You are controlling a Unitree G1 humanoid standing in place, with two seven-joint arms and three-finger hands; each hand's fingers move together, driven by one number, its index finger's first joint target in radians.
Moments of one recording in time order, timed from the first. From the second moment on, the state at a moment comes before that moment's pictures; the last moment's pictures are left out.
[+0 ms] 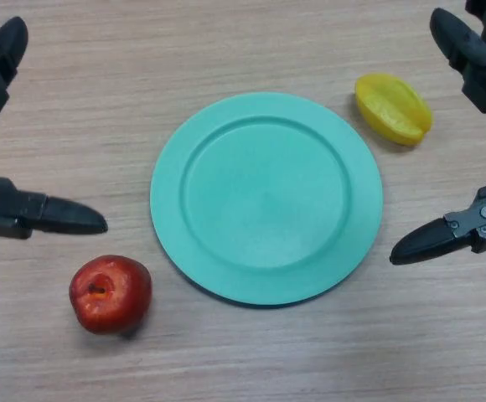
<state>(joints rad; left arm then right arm) -0.17 0.46 0.40 -0.72 -0.51 0.64 -0.15 -0.30 -0.36 -0.14 -0.90 0.25 0.85 0.18</state>
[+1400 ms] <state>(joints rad) 0.18 0.16 0.20 -0.04 0.14 -0.40 -0.12 -0.29 -0.34 -0.10 -0.92 0.33 0.84 0.07</state>
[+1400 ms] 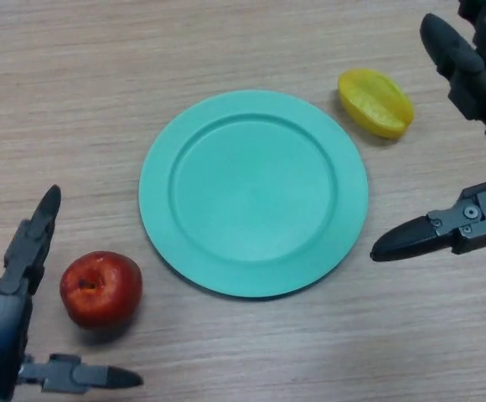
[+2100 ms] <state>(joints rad) 0.05 0.19 0.11 -0.36 0.01 0.51 -0.19 -0.32 -0.43 -0.24 -0.91 0.25 0.85 0.17</state>
